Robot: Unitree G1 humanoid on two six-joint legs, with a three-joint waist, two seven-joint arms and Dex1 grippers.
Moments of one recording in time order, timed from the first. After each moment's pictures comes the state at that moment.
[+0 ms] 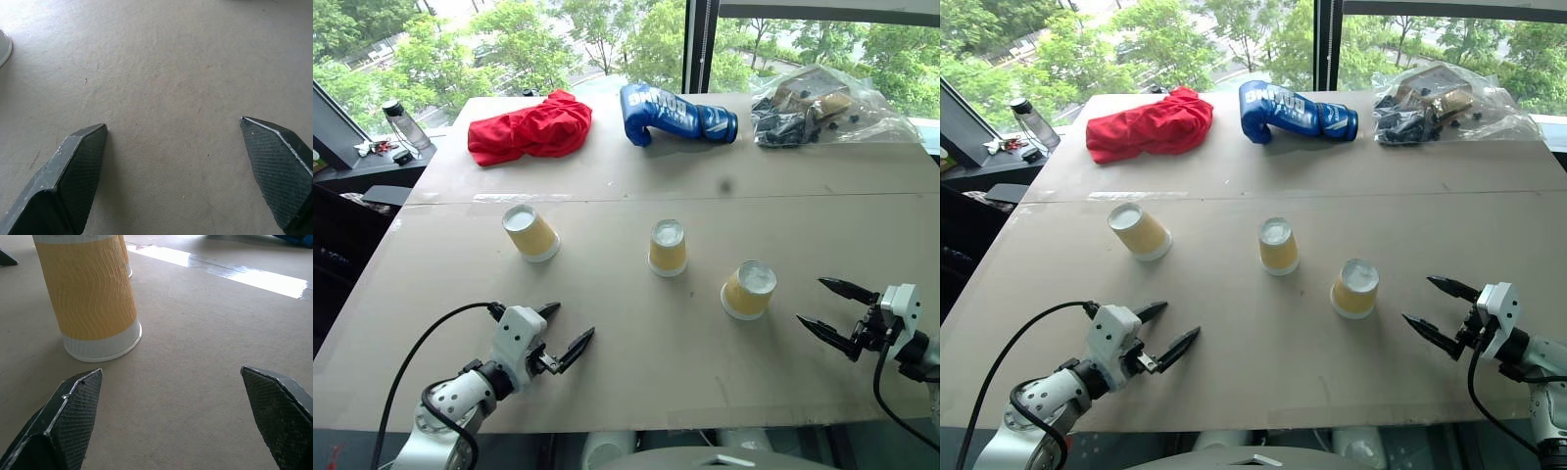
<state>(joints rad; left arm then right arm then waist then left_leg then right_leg) 0.45 0.55 0.15 -0.36 -0.29 0.12 -0.65 0.13 -0.62 -0.29 0.17 0.50 -0.16 1.21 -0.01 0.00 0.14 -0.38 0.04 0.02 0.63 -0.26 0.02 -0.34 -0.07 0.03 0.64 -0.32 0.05</state>
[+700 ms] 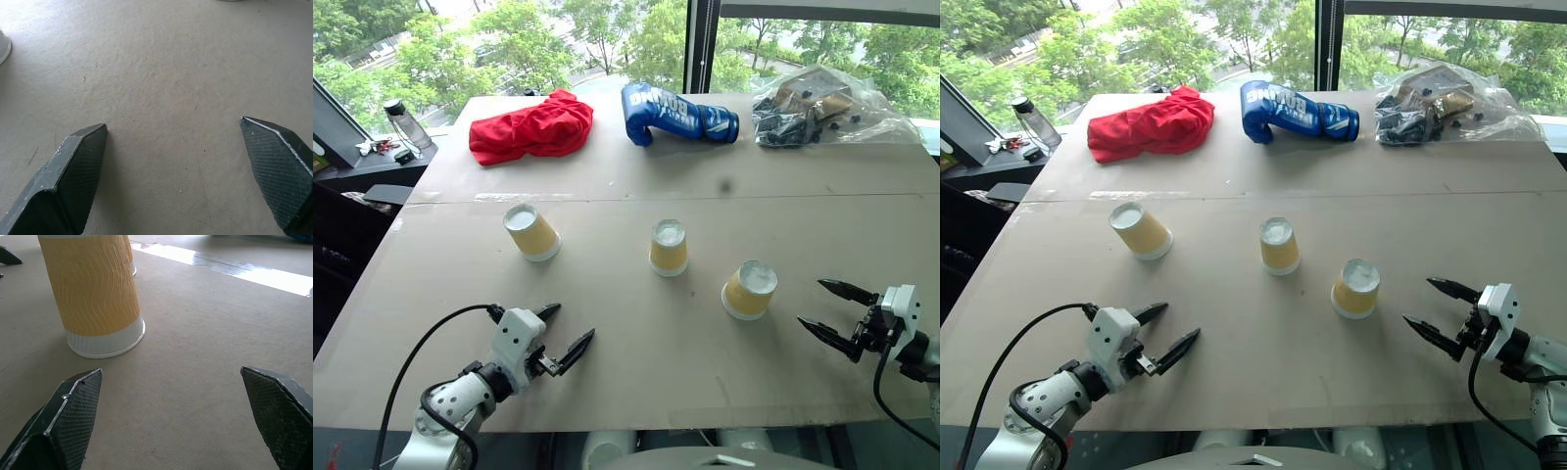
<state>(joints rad) 0.46 0.54 0.15 -0.34 -0.30 0.08 -0.68 0.11 -0.62 -0.29 0.22 0.49 -0.18 1.25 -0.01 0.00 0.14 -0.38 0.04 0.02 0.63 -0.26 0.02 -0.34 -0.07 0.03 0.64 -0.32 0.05</state>
